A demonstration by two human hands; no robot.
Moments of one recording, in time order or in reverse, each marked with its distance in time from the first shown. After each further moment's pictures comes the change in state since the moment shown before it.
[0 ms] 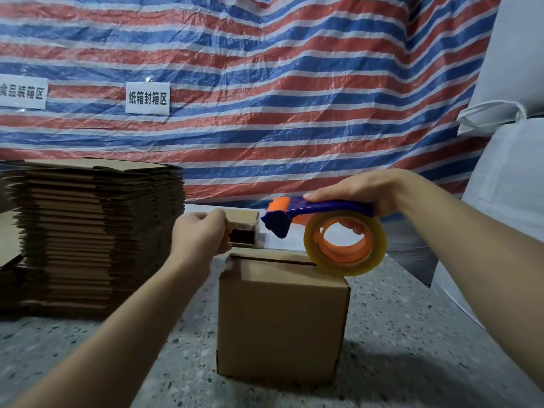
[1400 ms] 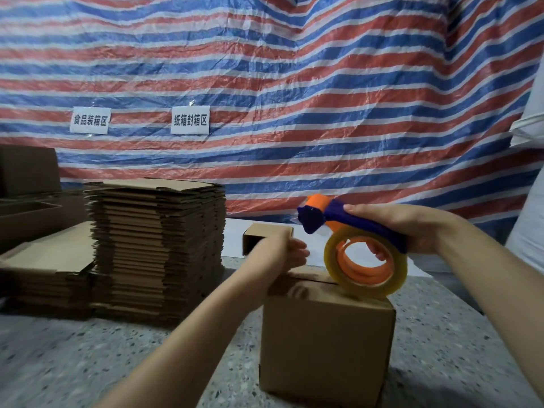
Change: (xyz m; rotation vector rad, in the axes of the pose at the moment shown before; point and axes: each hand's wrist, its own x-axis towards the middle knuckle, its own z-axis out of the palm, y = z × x) left_hand -0.023 0.004 0.008 0.082 -0.429 -0.096; right_hand 0.006 0.013 0.027 0.242 0.049 -0.205
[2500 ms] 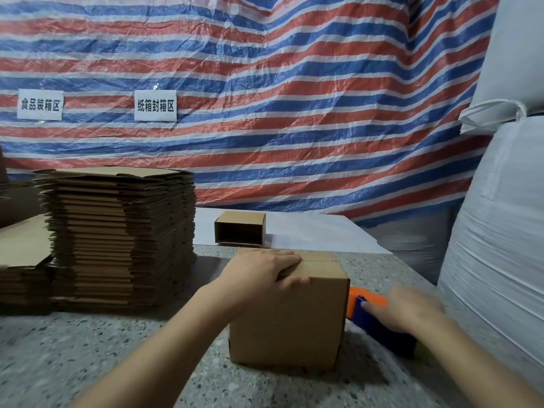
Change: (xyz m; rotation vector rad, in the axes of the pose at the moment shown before) left_hand -0.006 -0.036 0.007 1.403 -0.229 0.691; right_hand -0.046 0.171 0.033 -1.047 0.413 0.611
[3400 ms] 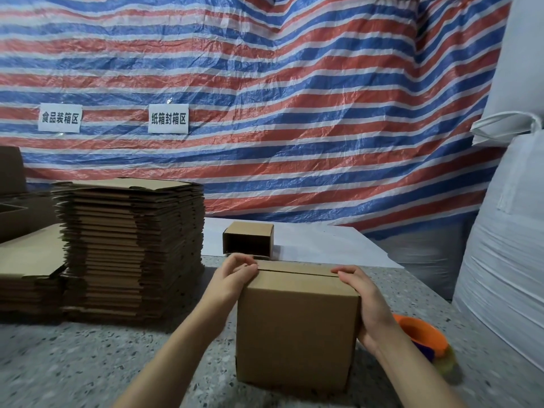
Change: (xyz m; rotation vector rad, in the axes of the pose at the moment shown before) left_hand -0.023 -0.033 0.018 -1.303 0.346 -0.609; right_hand -0.037 -0.072 -0.019 1.914 -0.224 -0.357
